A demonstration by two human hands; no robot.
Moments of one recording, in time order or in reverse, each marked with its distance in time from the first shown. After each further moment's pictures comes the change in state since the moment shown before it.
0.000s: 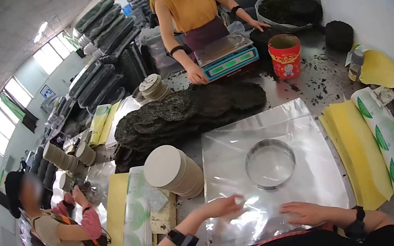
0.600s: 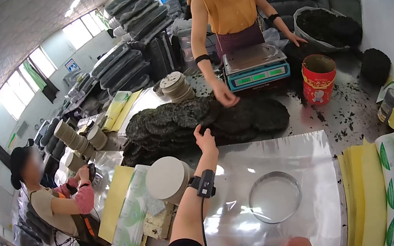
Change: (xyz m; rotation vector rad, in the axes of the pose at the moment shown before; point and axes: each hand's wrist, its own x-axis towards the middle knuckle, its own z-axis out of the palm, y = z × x) left_hand 0.190 -0.050 -0.203 -1.146 1.592 -0.056; right_hand 0.018 0.087 0.005 -0.341 -0.331 0.267
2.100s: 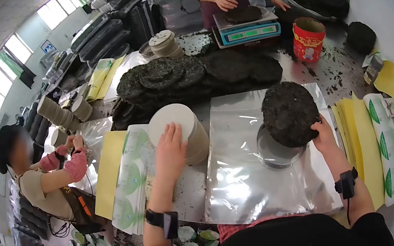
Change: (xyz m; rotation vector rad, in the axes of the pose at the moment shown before) left_hand -0.126 0.111 -0.249 1.327 -0.514 1.012; right_hand 0.048 0.011 -0.144 1.644 1.070 -0.245
